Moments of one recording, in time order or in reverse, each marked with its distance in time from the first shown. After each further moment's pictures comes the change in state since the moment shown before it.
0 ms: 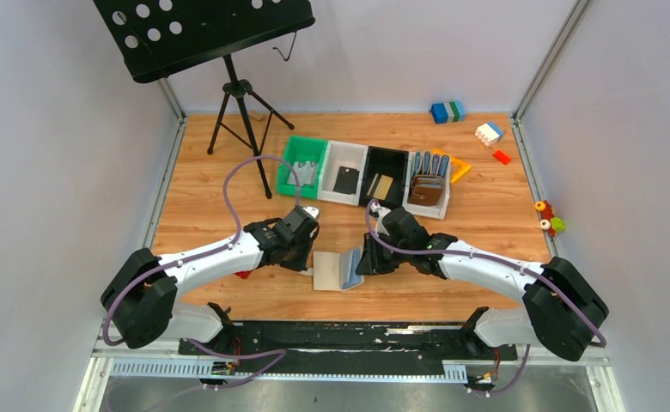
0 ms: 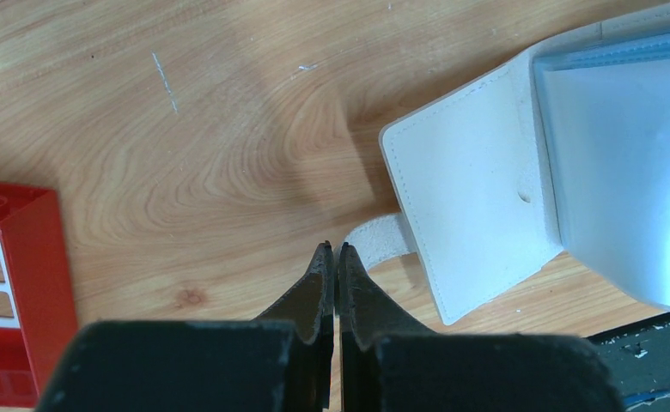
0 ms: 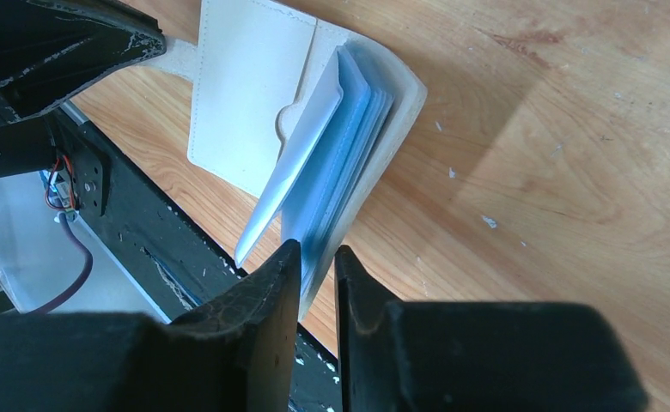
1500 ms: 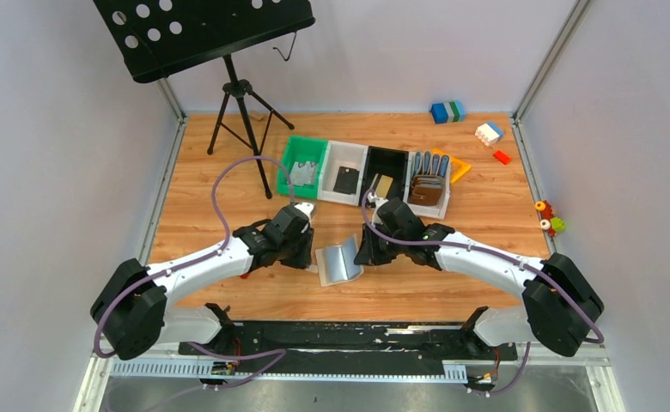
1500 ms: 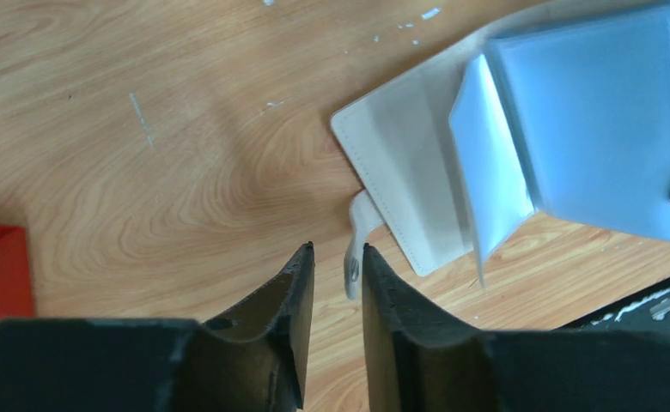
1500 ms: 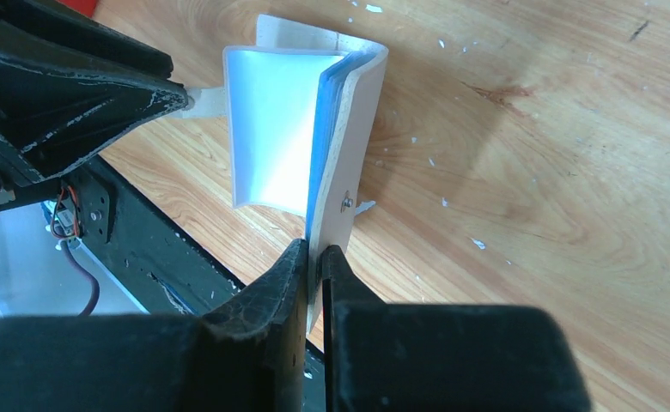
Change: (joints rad) left arm 0.039 -0.076 -0.064 0.127 0.085 0.003; right arm 0.002 0.038 0.111 -0.078 0.057 -0.008
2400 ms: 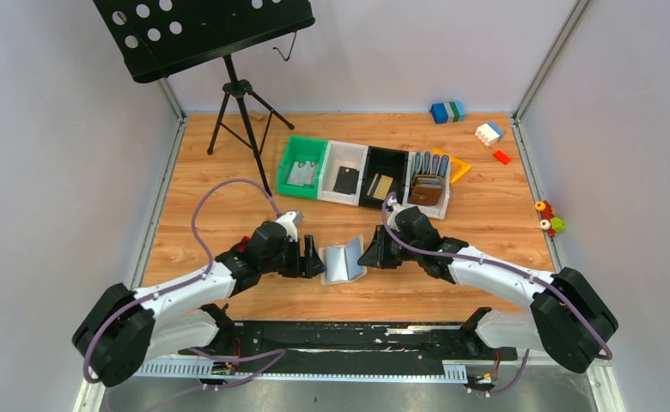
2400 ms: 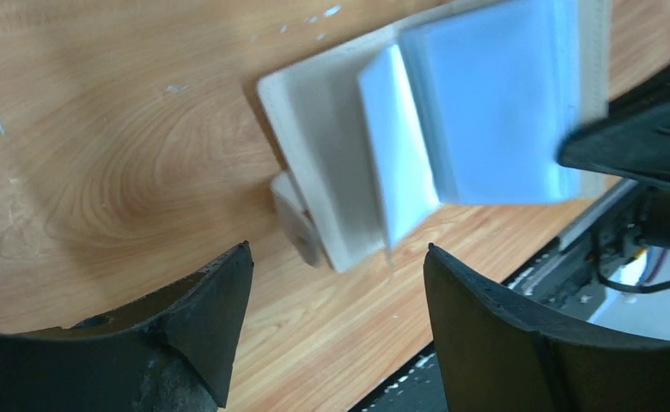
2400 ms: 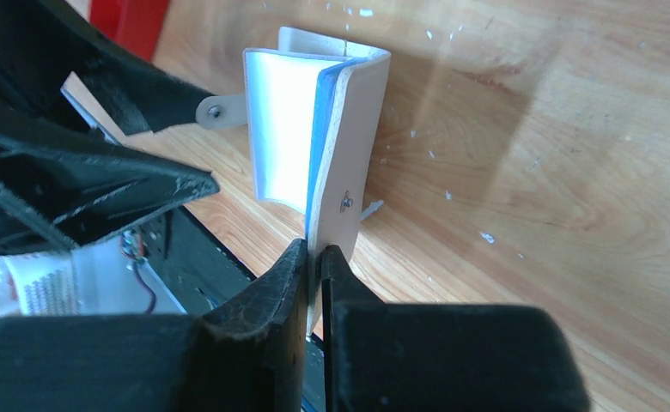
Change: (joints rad) left arm 0.068 -0.136 -0.293 0.393 0.229 -0.175; right arm -0.057 -0.097 -0.179 0.192 -0.060 0.135
